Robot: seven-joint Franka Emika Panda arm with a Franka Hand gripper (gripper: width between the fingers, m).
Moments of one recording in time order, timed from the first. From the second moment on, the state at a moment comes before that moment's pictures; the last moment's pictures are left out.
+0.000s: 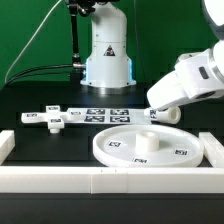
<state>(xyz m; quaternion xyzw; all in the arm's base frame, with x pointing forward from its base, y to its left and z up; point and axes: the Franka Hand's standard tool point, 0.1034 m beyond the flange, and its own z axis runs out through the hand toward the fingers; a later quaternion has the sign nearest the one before) 0.450 0.107 0.052 0.86 0.26 -0.42 0.11</state>
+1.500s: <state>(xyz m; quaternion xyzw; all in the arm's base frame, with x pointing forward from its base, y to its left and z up) 0.401 0.119 0.051 0.86 0.23 -0.44 0.14</state>
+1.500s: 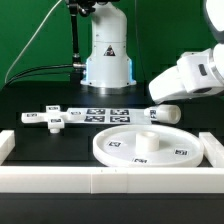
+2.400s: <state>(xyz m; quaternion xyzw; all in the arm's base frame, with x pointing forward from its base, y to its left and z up) 0.386 0.123 0.017 0.86 0.24 -0.42 0.13</state>
